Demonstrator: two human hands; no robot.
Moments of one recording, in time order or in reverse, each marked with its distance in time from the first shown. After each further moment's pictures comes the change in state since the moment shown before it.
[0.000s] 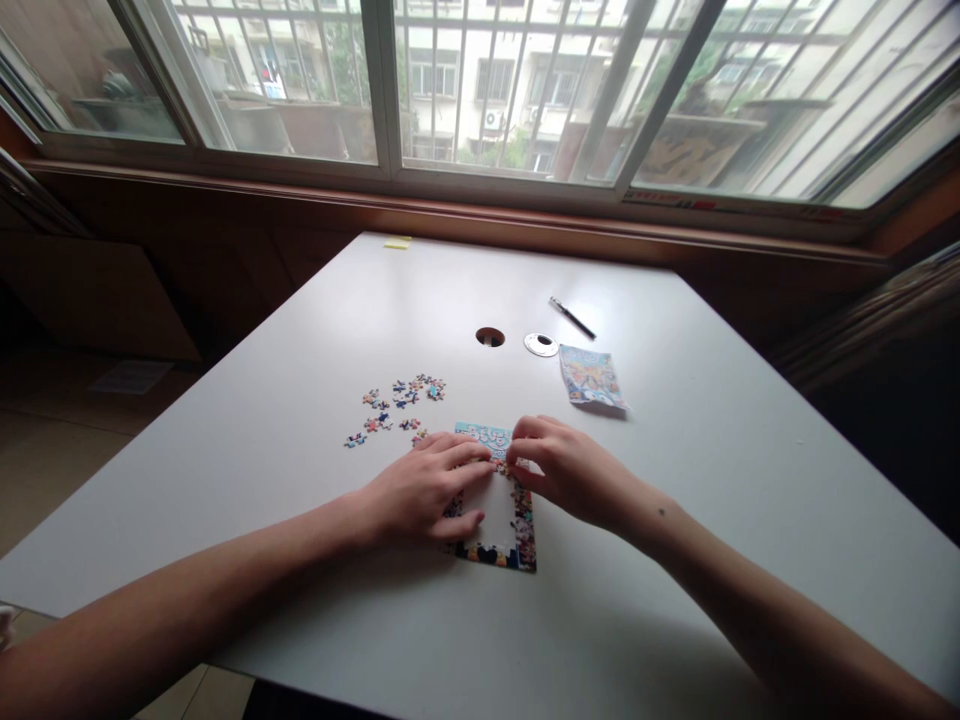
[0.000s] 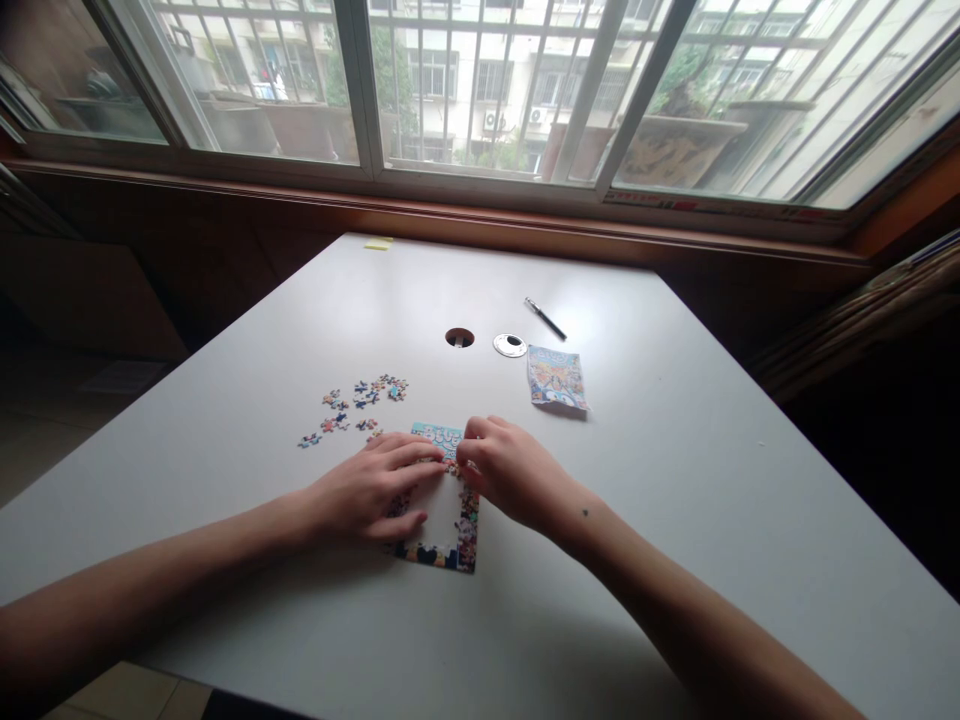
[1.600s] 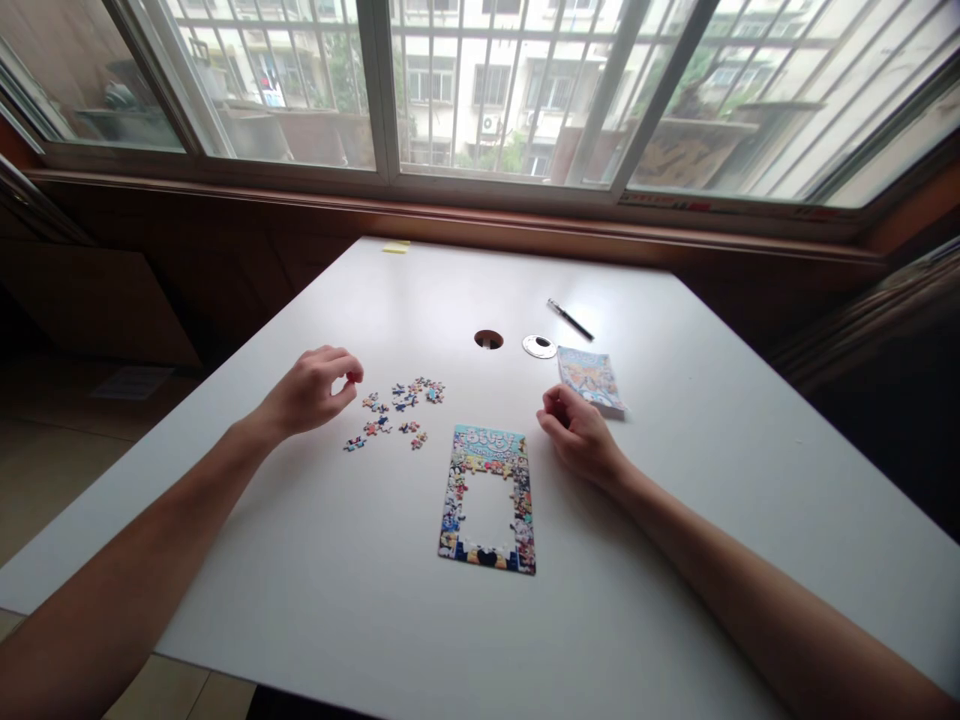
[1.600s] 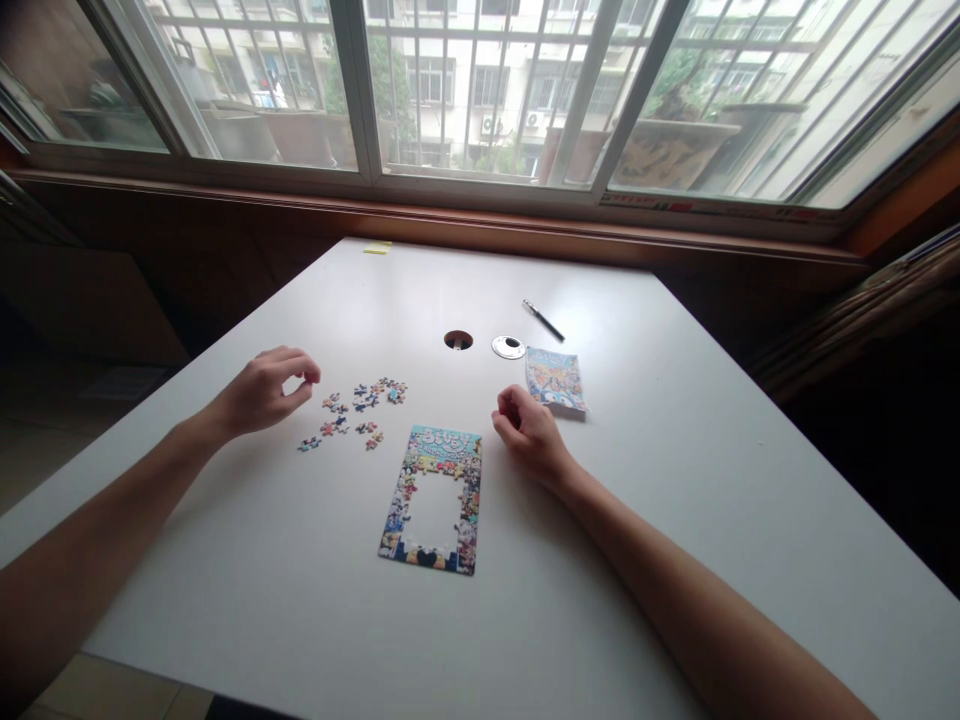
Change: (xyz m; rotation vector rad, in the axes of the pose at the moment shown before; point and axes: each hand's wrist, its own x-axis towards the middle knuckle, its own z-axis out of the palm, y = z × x) left_hand -0.052 -0.115 -0.094 0.282 0.222 -0.370; right_hand 0.005 0.062 0.037 0.514 0.527 0.335
